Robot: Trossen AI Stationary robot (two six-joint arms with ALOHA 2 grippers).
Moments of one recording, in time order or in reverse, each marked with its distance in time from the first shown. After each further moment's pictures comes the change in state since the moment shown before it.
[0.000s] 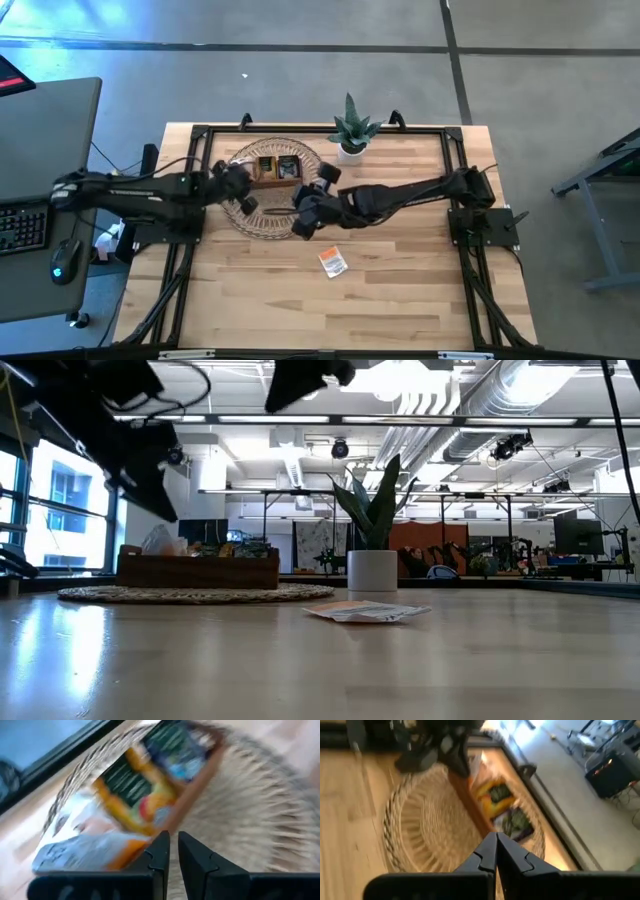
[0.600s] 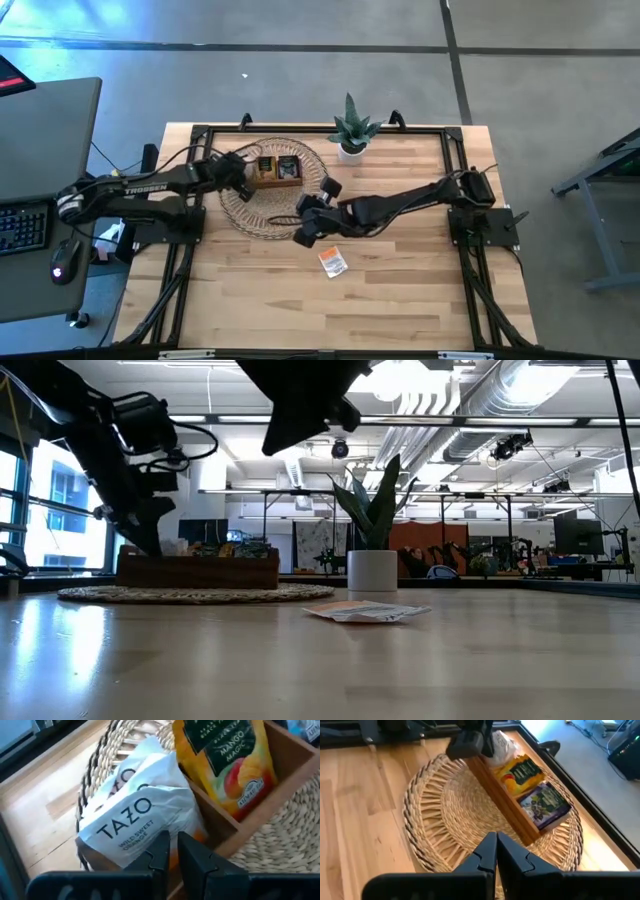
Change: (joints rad) left arm 0.356 0.132 -0.064 0.057 0.128 0.105; right arm 0.018 0.002 -0.213 0.188 -0.062 0.147
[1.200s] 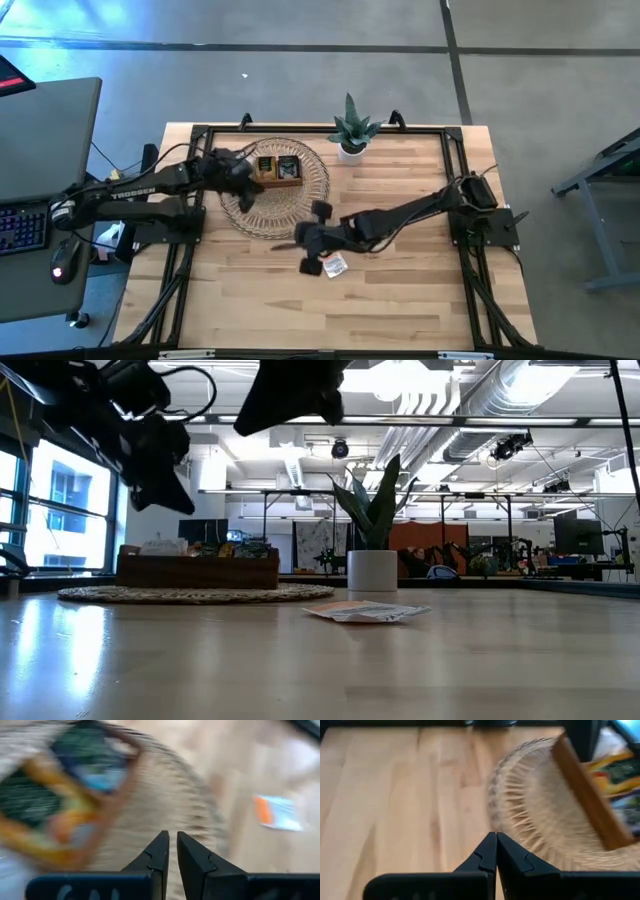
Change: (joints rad) left arm -0.048 -0.134 0.044 0.105 0.525 0.055; right arm 0.087 0.007 0.002 0.031 -0.247 -0.064
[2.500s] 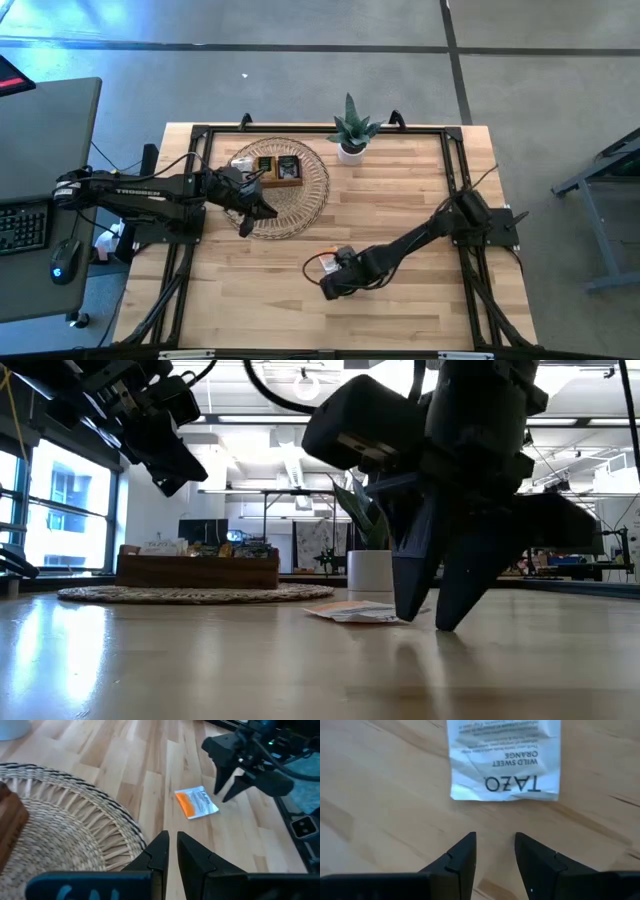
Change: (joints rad) left arm -0.294 0.078 0.000 0.232 0.081 0.022; right arm 0.151 0.108 -0.229 -0.178 -0.281 1.325
